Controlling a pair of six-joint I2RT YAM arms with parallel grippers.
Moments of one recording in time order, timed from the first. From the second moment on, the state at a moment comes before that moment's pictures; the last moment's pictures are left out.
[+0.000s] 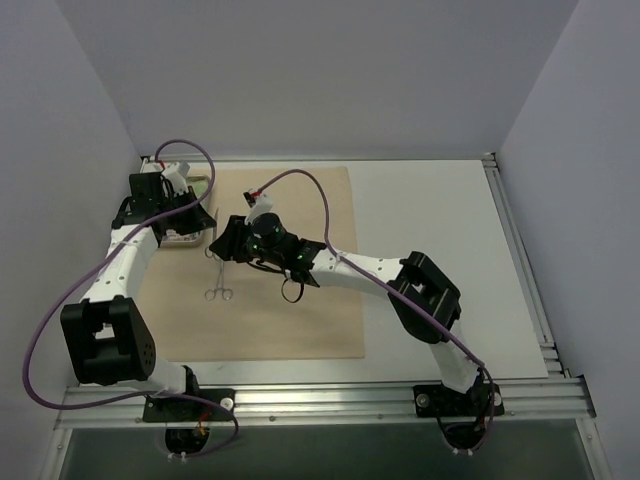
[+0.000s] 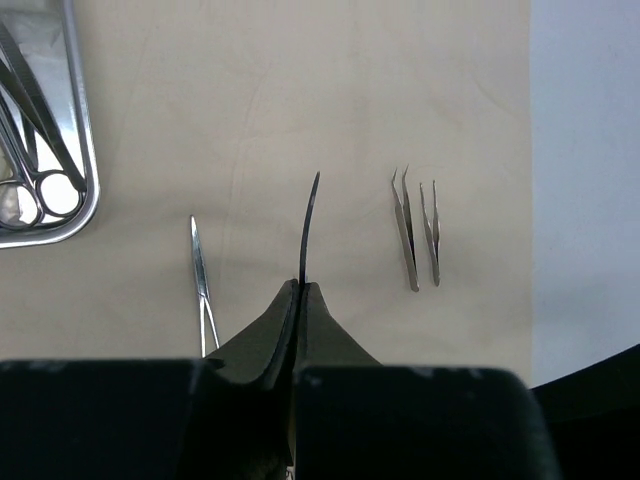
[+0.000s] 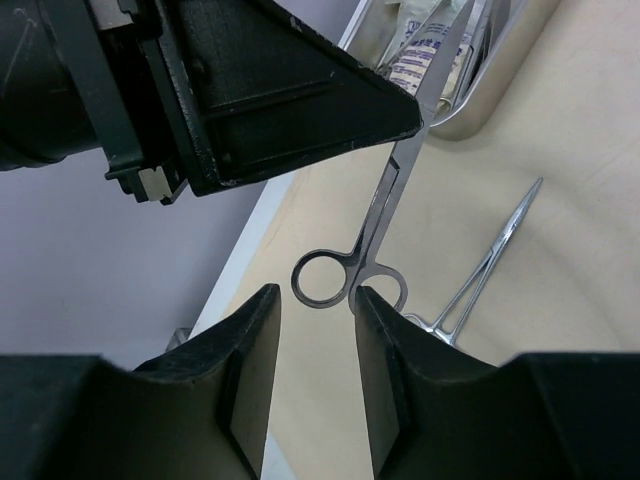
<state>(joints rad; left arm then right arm) 0.09 1.49 1.19 -0.48 0.45 -0.23 0.99 2.05 1.52 0.28 -0.01 0.79</state>
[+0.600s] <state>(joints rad) 0.09 1.49 1.17 -0.43 0.52 -0.27 0.99 2.12 1.59 0.25 0.12 0.86</state>
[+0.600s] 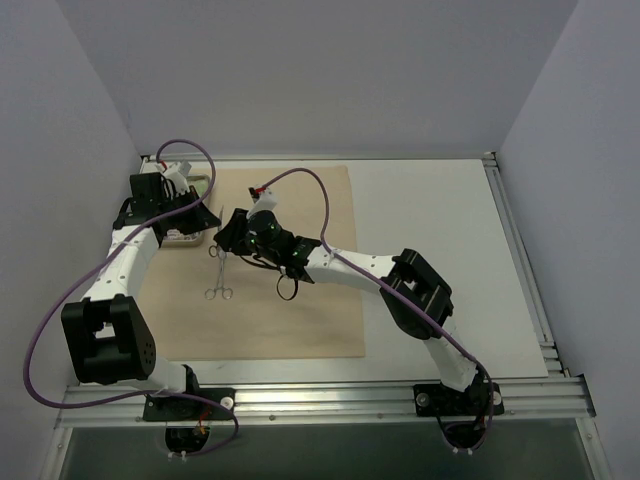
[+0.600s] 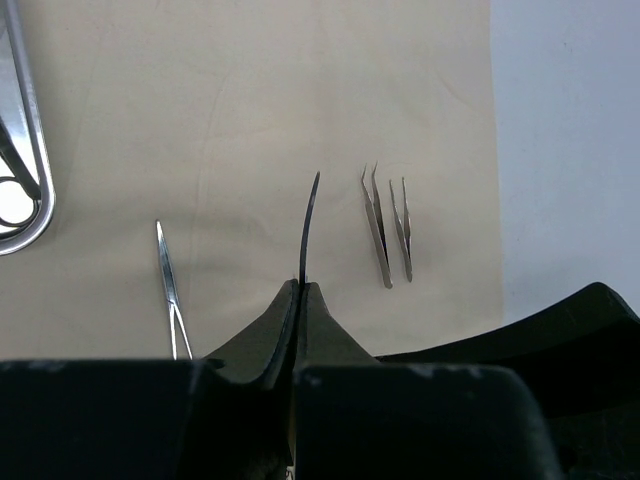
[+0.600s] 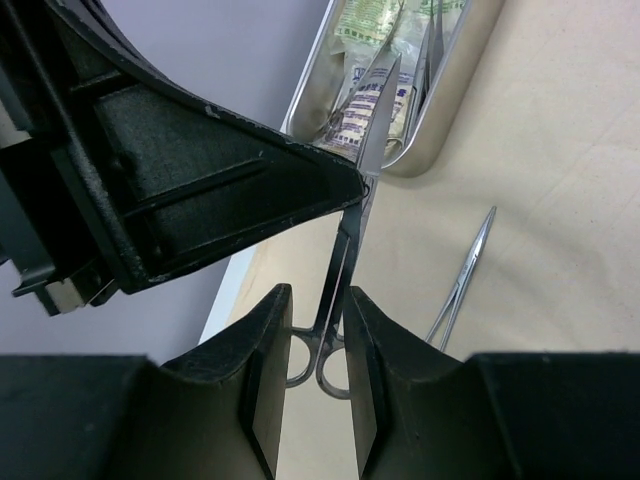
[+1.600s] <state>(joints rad) 0.08 1.51 1.21 -0.48 0.55 -0.20 0.97 2.16 1.61 0.24 0.15 0.88</state>
